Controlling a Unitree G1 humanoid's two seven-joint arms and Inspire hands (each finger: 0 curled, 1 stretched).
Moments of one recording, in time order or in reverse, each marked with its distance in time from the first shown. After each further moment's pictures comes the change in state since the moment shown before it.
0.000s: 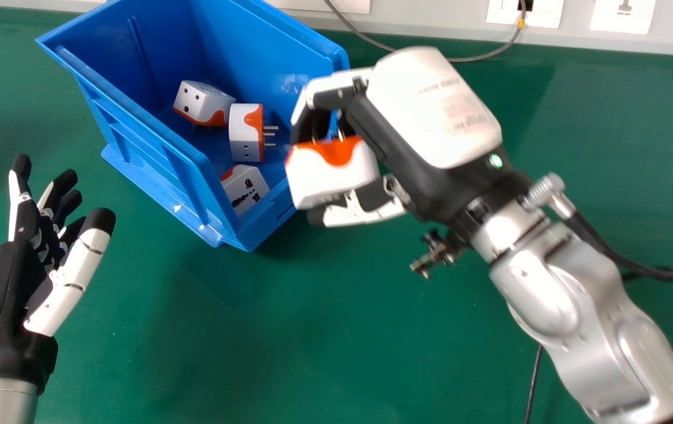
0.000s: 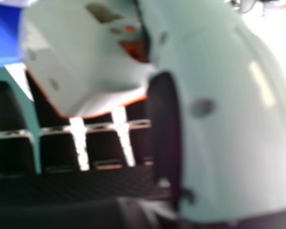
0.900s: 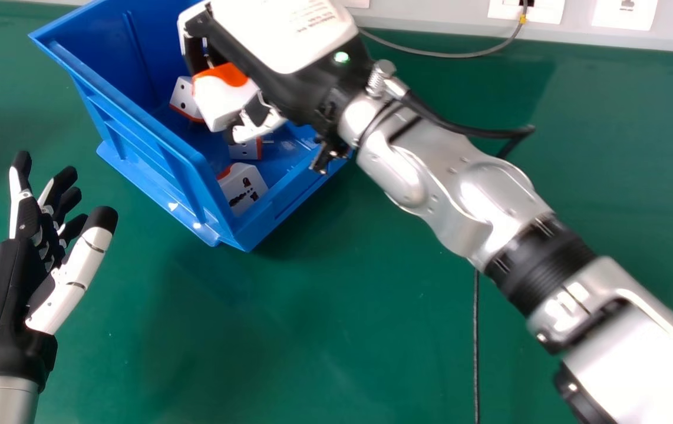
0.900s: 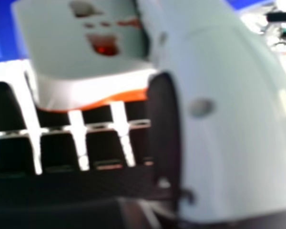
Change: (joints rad) left arm -0.003 0.001 -0.002 0.001 0.026 -0.011 0.011; right arm -0.637 0.218 0.206 0.848 -0.136 -0.011 -0.229
